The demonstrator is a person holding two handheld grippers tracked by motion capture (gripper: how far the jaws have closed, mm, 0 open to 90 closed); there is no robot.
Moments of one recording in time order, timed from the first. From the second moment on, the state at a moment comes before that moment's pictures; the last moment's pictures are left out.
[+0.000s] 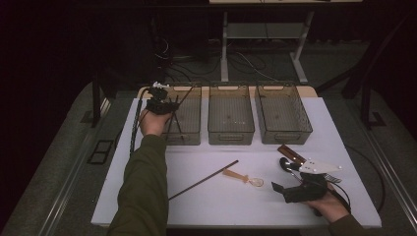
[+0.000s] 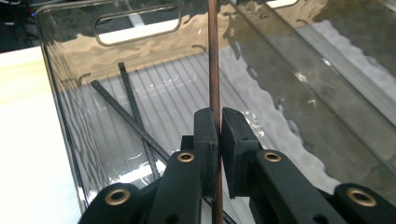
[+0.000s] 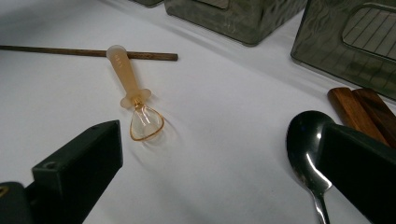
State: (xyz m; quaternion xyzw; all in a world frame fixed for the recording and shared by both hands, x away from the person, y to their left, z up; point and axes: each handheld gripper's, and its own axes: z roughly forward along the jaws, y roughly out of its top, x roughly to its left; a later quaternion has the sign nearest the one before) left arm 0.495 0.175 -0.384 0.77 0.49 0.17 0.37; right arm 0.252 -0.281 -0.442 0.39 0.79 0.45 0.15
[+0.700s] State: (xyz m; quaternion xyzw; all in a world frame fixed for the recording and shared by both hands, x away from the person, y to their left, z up) left arm 0.461 0.161 -0.351 0.80 0.41 0.15 0.40; right arm 0.253 -0.281 -0.442 0.39 0.79 0.45 0.16
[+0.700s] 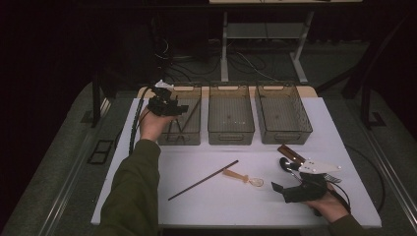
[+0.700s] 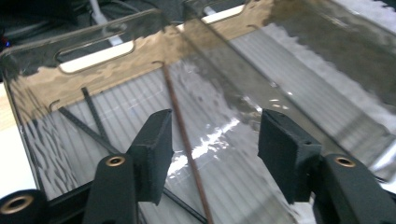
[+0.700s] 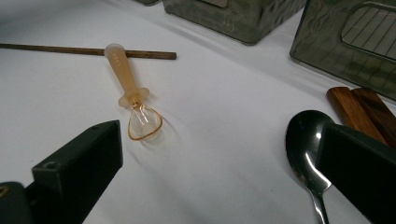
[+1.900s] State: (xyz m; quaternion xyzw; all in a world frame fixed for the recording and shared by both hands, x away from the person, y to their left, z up) left arm 0.327 0.142 -0.396 0.83 0.32 0.11 0.44; right arm 0.253 -0.279 -0.443 0.39 0.79 0.44 0.16
